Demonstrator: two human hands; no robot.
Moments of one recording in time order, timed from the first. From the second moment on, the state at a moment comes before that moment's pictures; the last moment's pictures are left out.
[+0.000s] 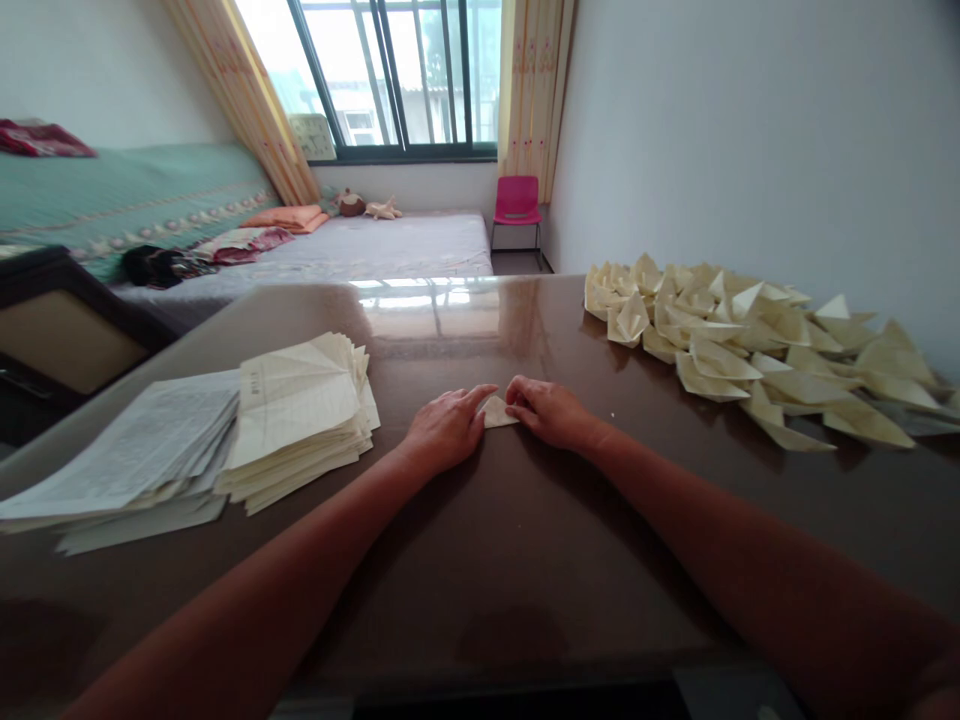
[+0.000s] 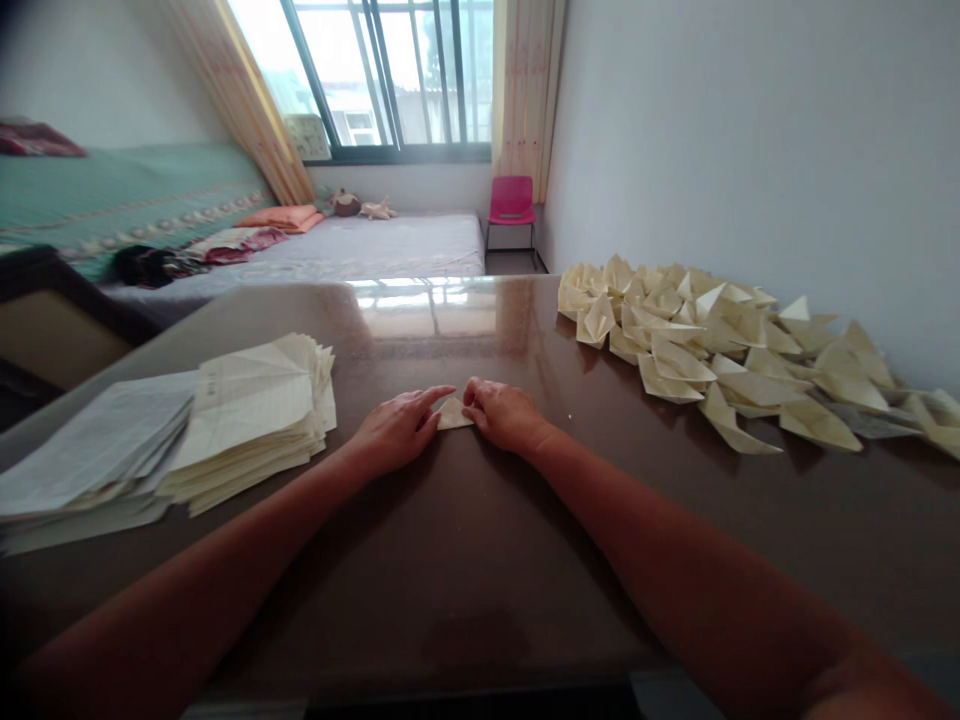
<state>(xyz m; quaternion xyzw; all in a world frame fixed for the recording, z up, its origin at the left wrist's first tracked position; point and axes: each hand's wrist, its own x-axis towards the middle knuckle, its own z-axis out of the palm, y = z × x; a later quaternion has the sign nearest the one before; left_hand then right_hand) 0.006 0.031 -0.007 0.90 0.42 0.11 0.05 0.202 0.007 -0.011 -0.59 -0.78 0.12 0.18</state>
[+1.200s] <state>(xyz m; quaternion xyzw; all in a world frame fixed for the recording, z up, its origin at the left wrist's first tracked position) 0.002 0.001 0.010 0.93 0.36 -0.04 -0.06 0.156 -0.041 0.009 -0.57 -0.81 -0.08 -0.10</state>
